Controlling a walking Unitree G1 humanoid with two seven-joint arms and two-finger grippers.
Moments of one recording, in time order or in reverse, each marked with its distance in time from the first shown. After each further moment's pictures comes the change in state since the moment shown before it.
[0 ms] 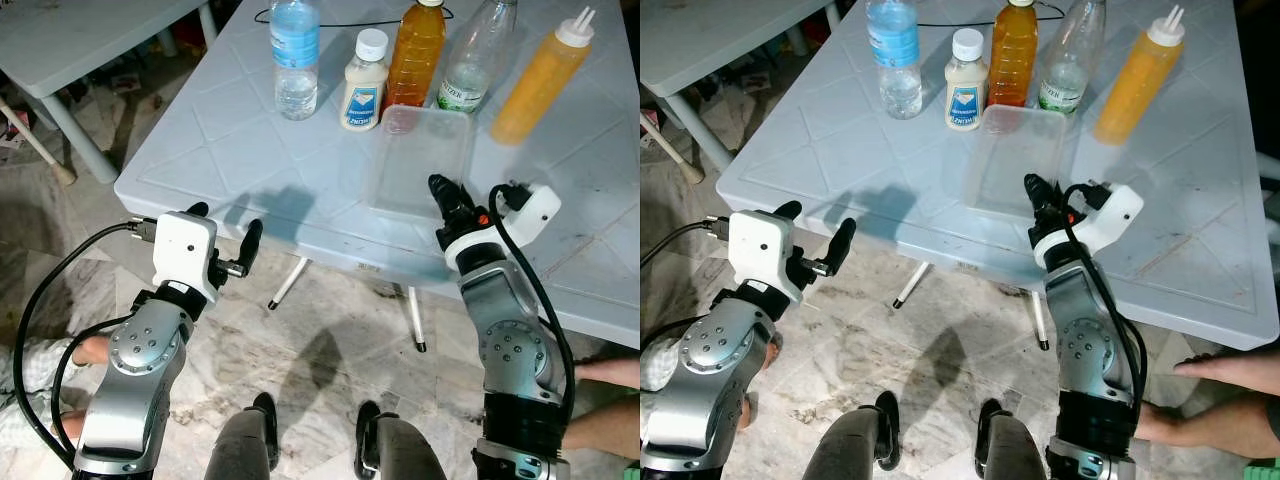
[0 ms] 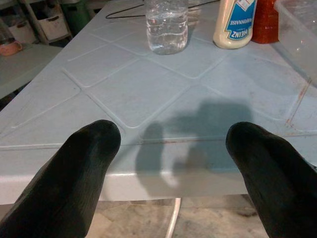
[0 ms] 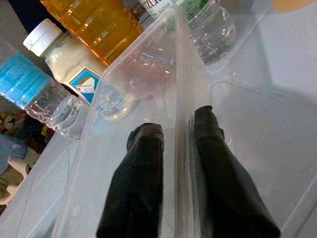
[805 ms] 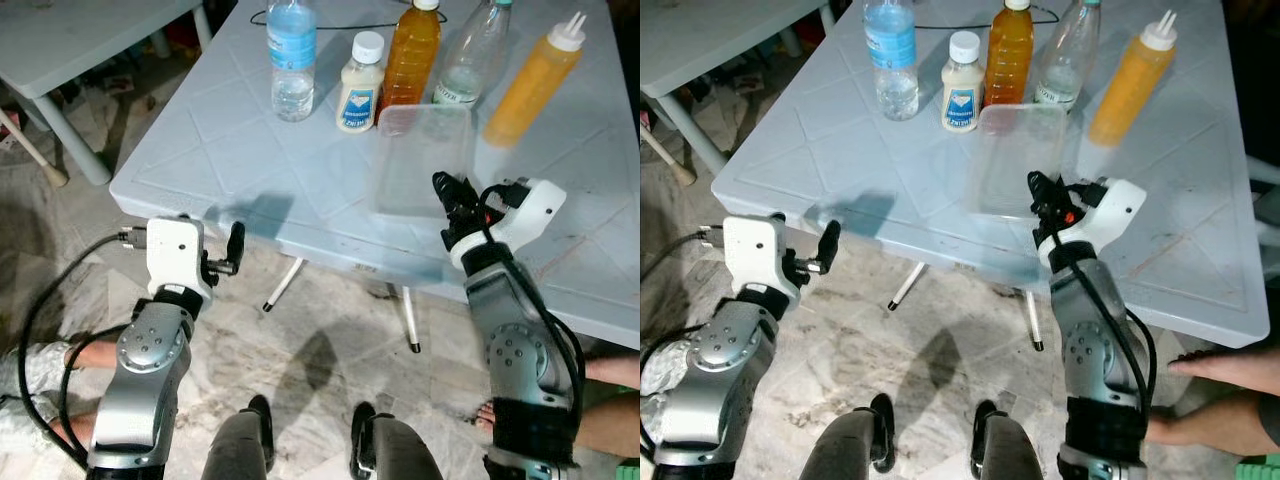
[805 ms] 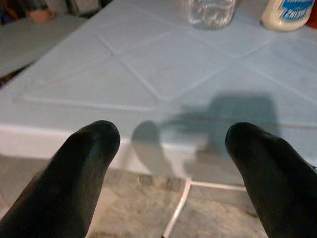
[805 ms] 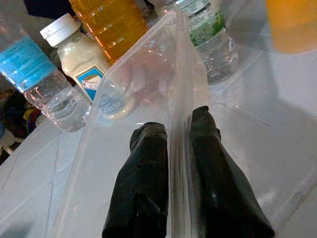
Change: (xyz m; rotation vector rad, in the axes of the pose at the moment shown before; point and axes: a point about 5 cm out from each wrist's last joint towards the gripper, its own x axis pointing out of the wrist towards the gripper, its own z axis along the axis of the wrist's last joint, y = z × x) left arm 0.003 0.006 -0.021 -0.079 0.090 0.161; right arm -0.006 0.000 0.003 -0.173 -0.008 0.027
